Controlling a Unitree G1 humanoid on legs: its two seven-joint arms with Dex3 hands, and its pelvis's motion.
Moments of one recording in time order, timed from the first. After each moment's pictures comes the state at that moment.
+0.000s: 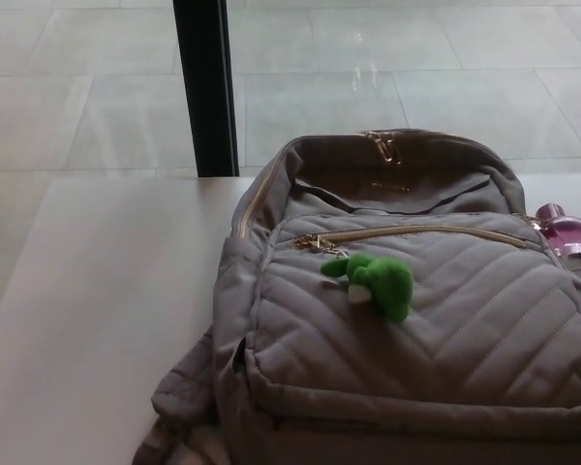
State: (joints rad) left_arm 0.01 0.56 0.29 1.24 -0.06 -0.20 -0.24; right_arm -0.24 -0.70 -0.40 -0.03 0.22 0.24 0.29
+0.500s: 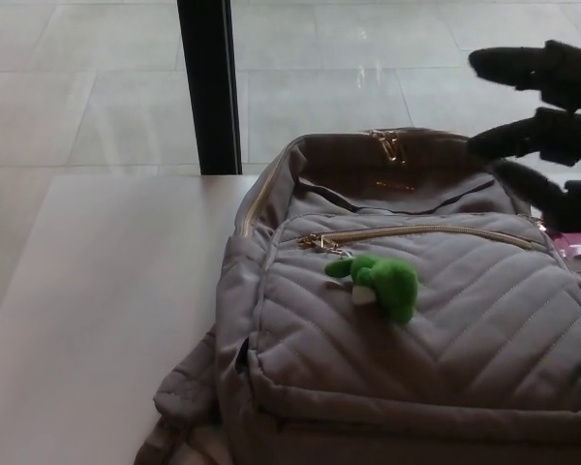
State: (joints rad) left_arm 0.01 0.56 0.28 1.25 -0.06 -0.20 -0.24; right_arm -0.48 -0.61 0.02 -0.33 0.21 0.44 0.30
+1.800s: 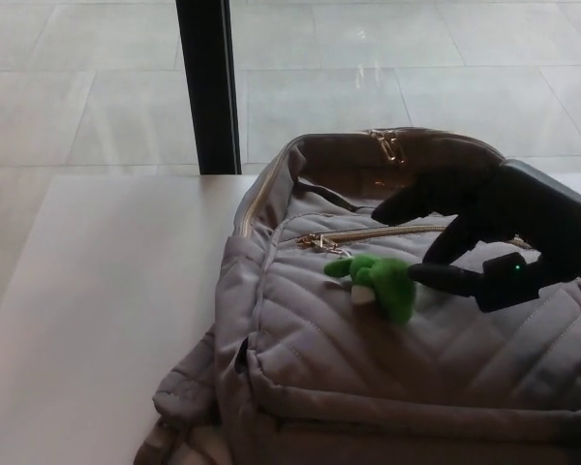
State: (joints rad) left_arm -0.01 0.56 0.26 1.26 -0.06 -0.22 -0.24; right_arm -0.52 -0.73 0.31 -0.40 -0.08 0.58 0.37
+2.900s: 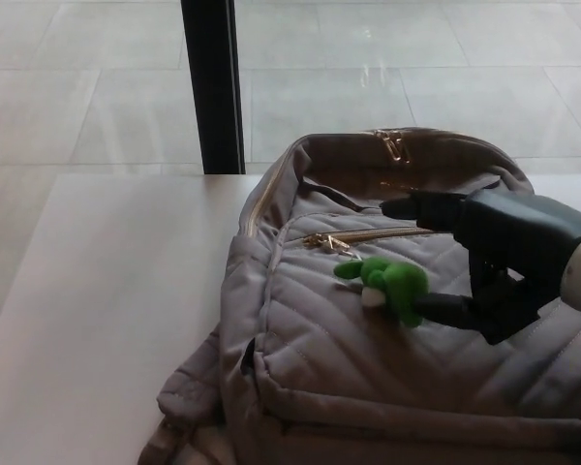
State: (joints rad) left_arm -0.01 0.56 0.24 1.25 -0.06 -0.23 -0.27; right_arm -0.62 -0.81 0.54 -0.44 -0.34 0.68 0.52
